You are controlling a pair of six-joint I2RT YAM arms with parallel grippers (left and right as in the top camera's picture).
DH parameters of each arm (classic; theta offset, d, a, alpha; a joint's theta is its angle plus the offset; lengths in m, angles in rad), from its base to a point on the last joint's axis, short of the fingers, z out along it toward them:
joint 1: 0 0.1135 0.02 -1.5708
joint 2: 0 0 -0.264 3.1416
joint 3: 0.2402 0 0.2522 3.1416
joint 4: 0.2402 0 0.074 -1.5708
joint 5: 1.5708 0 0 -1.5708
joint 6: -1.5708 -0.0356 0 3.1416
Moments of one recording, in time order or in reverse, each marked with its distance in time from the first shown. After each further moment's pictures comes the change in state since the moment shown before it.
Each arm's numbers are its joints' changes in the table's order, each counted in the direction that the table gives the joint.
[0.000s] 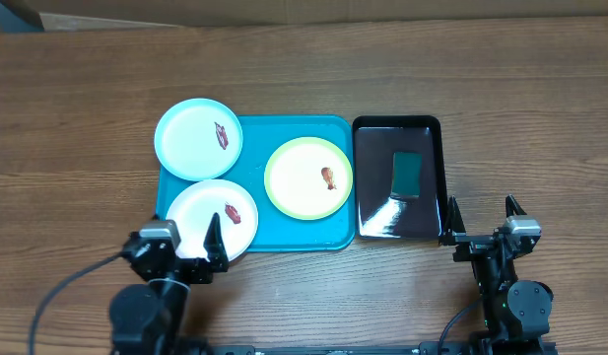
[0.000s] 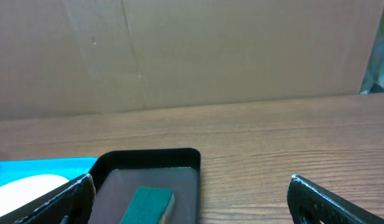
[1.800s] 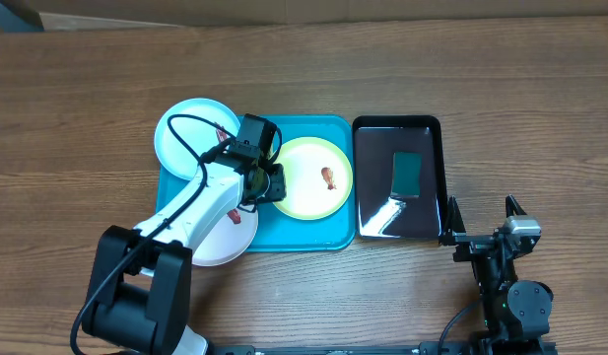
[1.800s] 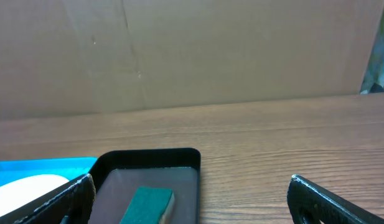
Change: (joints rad) left arm -0.306 1.550 0.600 0.083 0.003 0.302; right arm 0.000 0.000 0.000 0.000 0.000 0.000
